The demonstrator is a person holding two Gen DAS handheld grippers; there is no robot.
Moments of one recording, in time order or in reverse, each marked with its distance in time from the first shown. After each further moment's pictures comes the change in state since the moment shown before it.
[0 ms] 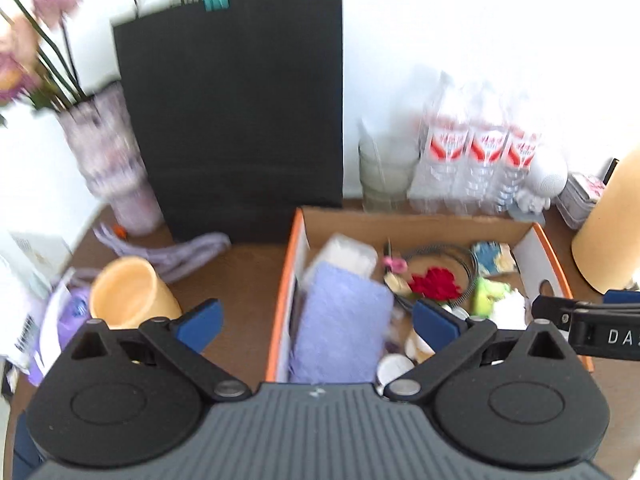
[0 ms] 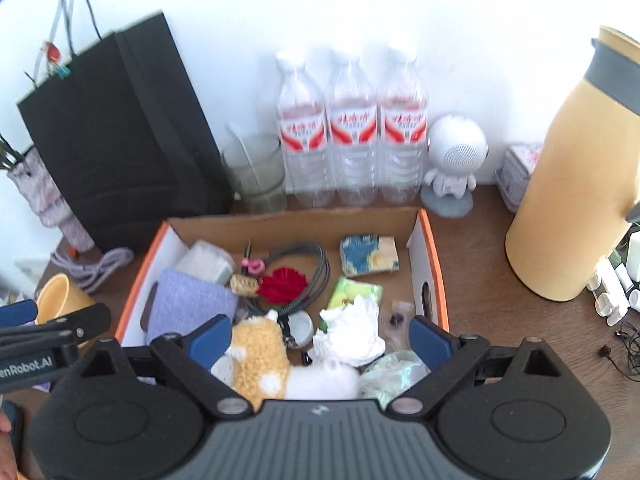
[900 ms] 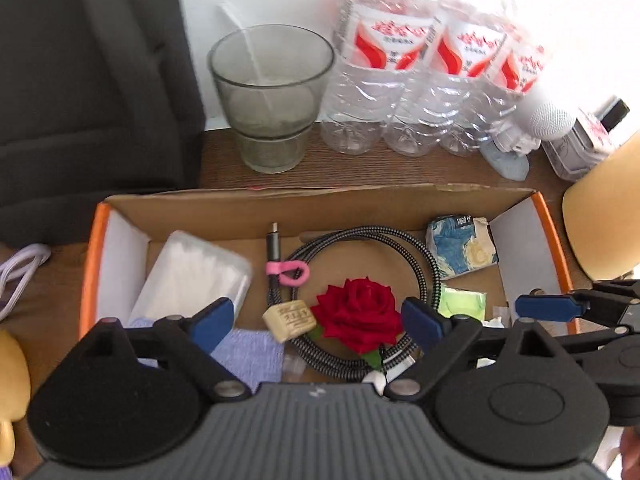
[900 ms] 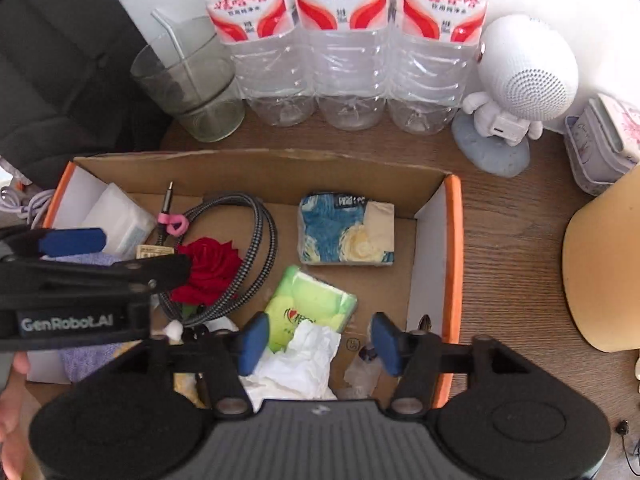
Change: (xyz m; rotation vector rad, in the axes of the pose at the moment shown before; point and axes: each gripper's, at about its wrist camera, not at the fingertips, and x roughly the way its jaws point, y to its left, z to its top) left arm 0.190 -0.066 0.062 0.050 0.438 -0.228; right arm 0.157 -0.040 0.064 -0.085 0.449 0.027
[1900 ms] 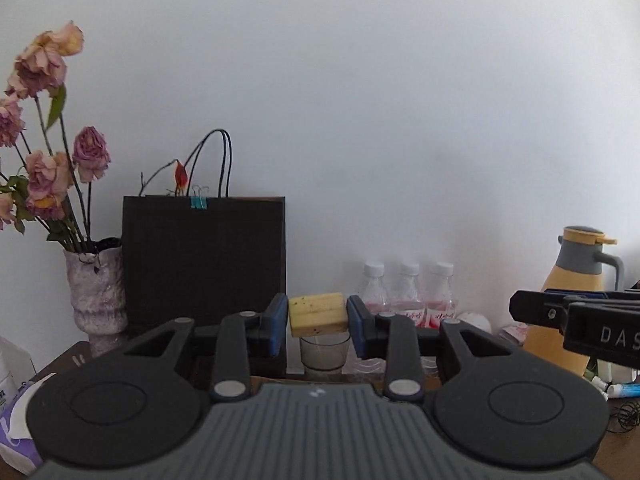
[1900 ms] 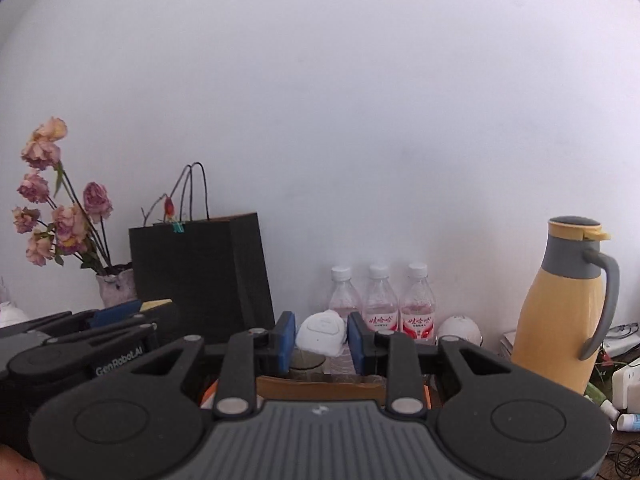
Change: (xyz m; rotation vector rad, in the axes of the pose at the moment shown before) left arm -0.203 -0.029 -0.180 0.005 -0.987 0.131; right arm -0.210 0.055 -0.181 -0.070 -0.995 0.044
